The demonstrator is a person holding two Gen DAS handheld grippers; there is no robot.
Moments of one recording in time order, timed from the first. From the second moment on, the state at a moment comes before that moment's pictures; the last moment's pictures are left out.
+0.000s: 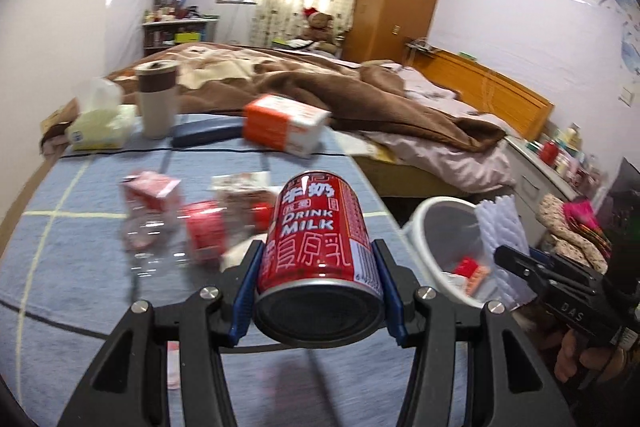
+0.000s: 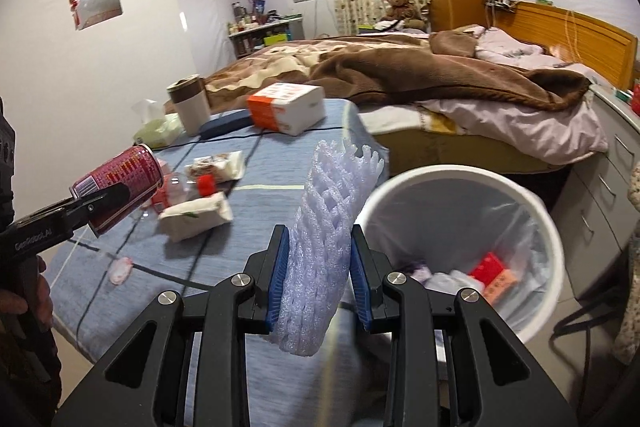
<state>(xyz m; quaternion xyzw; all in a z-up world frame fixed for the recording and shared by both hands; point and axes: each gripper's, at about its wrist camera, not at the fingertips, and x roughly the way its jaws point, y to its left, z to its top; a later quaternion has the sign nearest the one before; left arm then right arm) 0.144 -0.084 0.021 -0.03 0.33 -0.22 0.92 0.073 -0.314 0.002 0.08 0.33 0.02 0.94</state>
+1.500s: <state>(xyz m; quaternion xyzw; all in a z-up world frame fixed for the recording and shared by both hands) 0.156 -0.284 -0.021 0.03 0.38 -0.32 0.87 0.098 -0.449 -0.057 0.09 0.41 -0.07 0.90</state>
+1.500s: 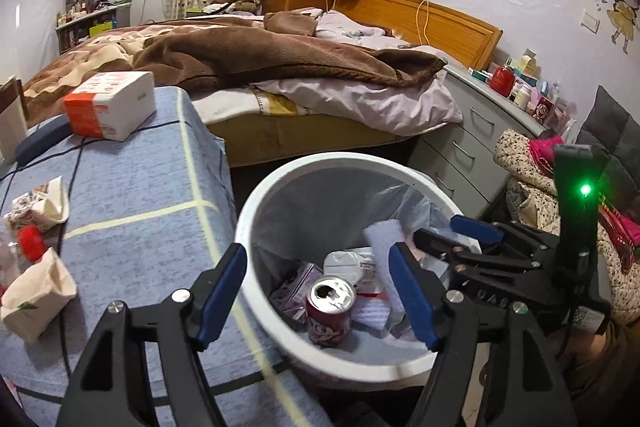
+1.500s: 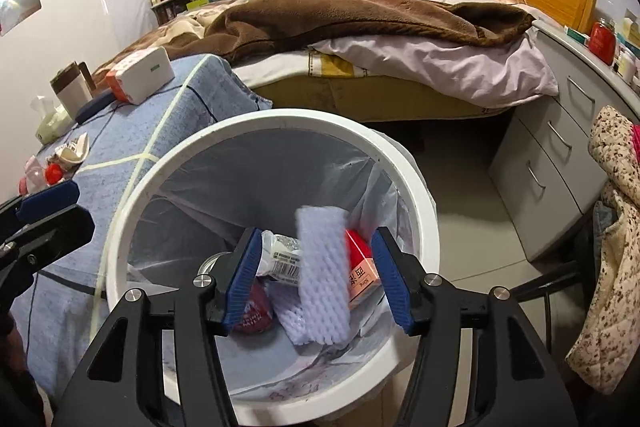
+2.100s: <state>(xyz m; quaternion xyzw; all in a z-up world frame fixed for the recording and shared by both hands) 0.131 -0.153 0.001 -0.01 0.33 -0.23 0.91 0.083 -0.364 -0.010 0.07 0.33 0.01 0.94</state>
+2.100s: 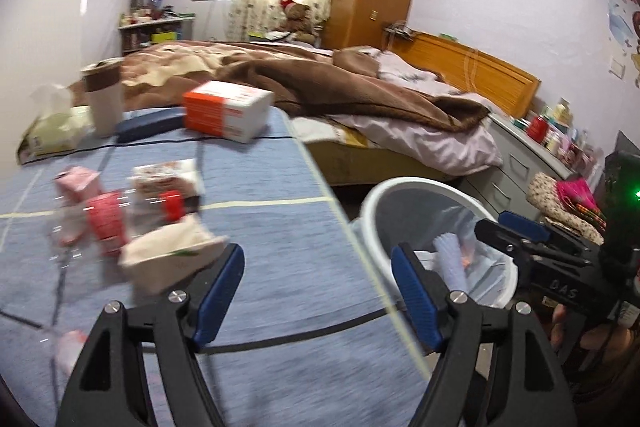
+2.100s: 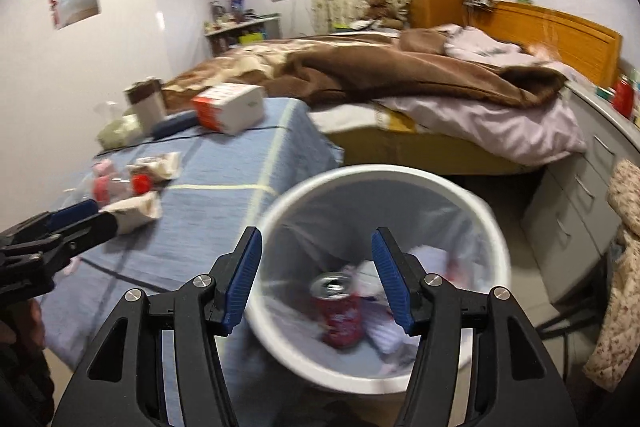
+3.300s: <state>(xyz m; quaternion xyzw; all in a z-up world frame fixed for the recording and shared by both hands) 0.127 0.042 -0.074 -0.06 0.39 -0.08 0.92 0.168 -0.193 -0.044 0.16 0.41 0.11 0.89</state>
